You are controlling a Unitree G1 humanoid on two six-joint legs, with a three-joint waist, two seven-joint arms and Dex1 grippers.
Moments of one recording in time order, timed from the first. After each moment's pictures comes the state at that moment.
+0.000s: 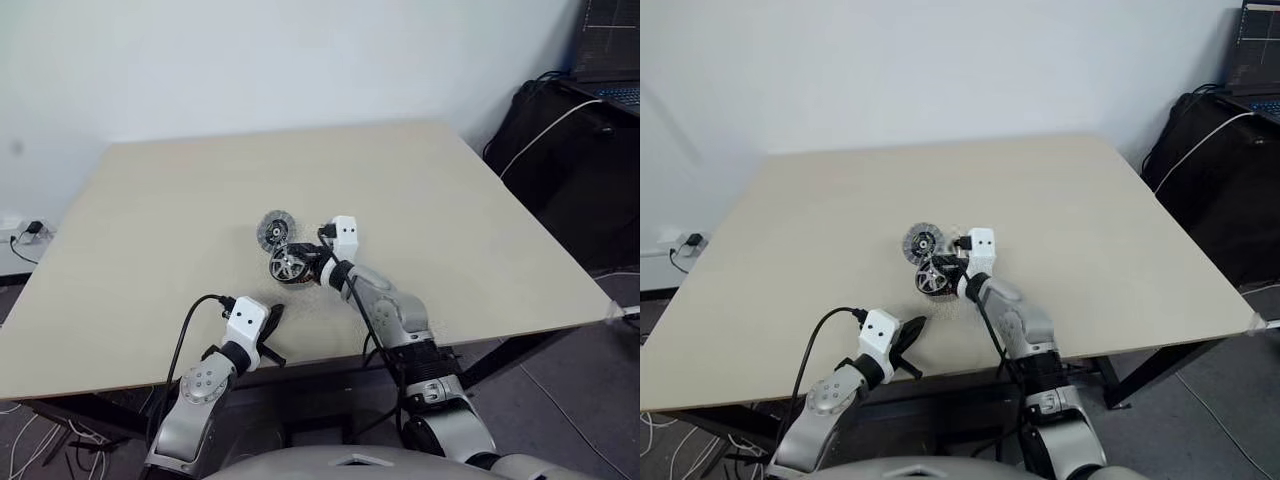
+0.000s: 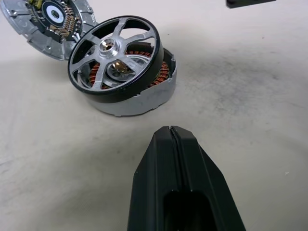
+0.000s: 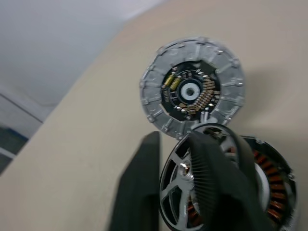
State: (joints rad) left arm 0.24 0.20 -0.21 -0.12 -0.02 0.10 -0.39; right arm -0.41 0.11 0.11 0.22 0.39 0.60 0.25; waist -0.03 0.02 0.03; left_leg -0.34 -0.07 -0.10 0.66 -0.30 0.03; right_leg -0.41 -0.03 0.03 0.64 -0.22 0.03
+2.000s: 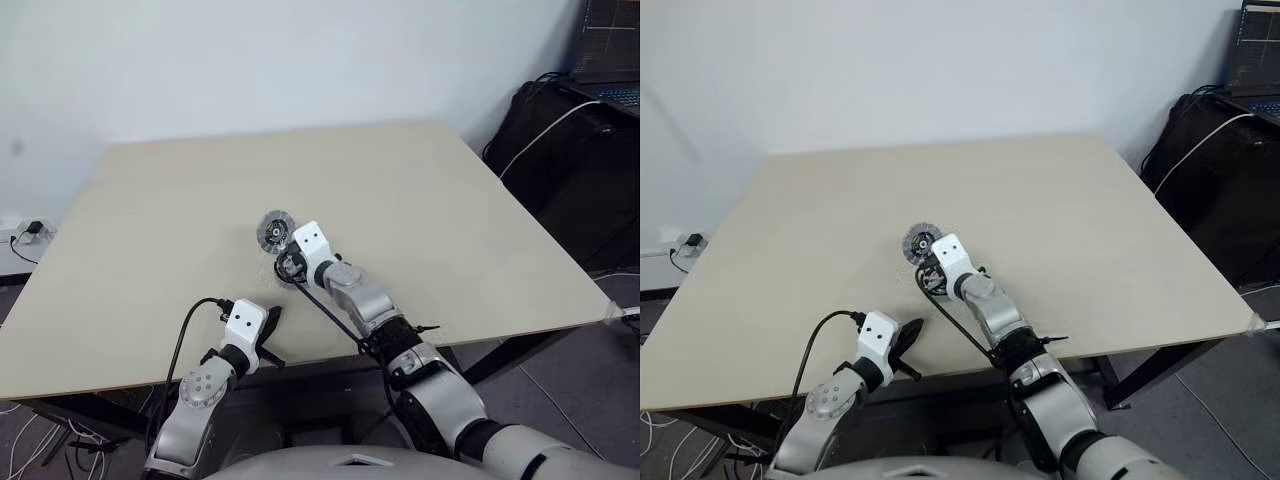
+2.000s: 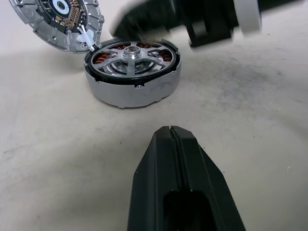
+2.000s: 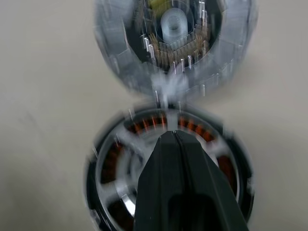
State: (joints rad) left arm 0.27 0.19 -0.21 -0.12 -0.02 0.10 -0.36; right arm -0.58 0.09 0.26 0.65 -0.02 0.39 0.24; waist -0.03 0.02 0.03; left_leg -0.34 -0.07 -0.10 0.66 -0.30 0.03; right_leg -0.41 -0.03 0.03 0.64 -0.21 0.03
